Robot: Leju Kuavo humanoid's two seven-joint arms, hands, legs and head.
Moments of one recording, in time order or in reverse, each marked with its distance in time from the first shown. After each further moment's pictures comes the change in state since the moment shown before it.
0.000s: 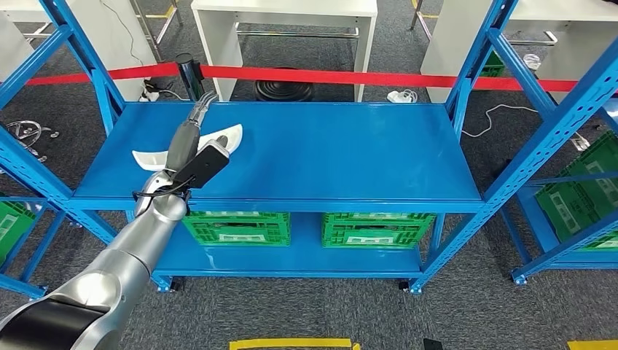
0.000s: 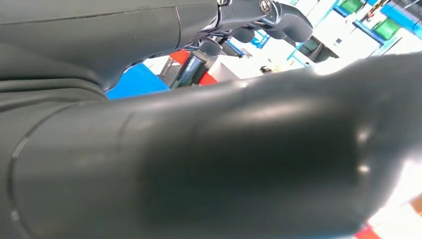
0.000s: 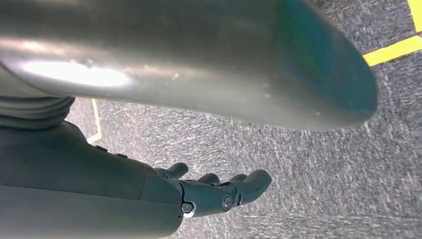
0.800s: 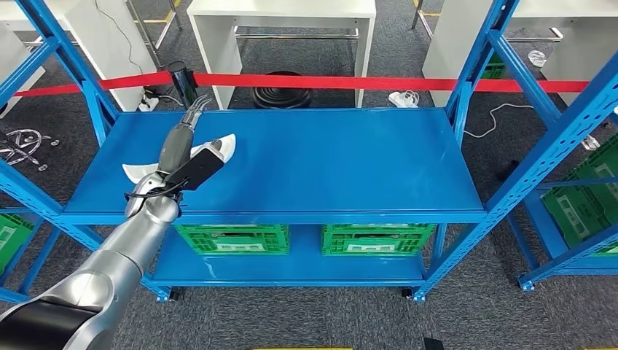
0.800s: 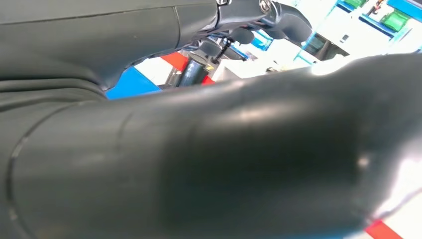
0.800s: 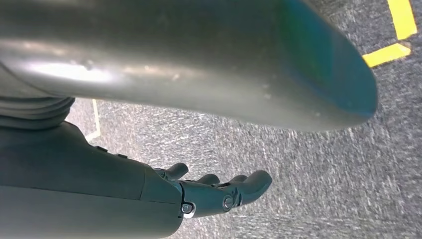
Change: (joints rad) left arm -0.008 0.038 0.000 0.020 -0.018 0.002 0.006; right arm -0.001 -0.001 0.000 0.000 0.017 0.016 0.012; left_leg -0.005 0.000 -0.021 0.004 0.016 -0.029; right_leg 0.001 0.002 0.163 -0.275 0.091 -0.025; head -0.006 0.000
